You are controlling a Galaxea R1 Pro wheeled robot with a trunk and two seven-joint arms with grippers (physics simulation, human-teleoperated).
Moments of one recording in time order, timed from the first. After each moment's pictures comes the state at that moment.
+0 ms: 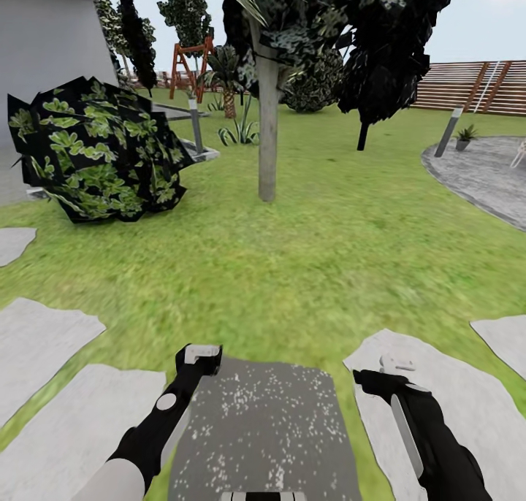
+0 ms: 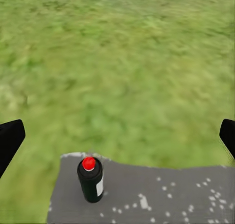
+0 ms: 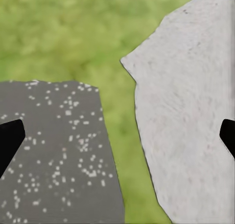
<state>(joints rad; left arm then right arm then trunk) -0.56 -0.07 -0.07 -0.61 0.00 -0.24 0.00 -0.36 -0.01 -0.17 -1.22 -0.01 0.65 0.00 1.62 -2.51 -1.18</state>
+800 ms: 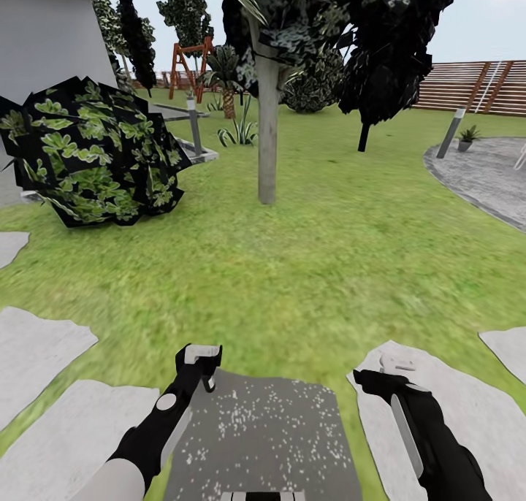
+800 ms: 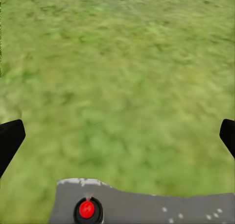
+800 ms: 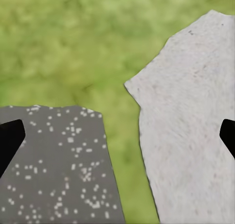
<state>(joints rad) -0.56 -0.07 -0.07 -0.61 0.00 -0.24 0.00 -0.36 -0.01 -0.17 -1.22 -0.01 0.65 0.00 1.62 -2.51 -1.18</state>
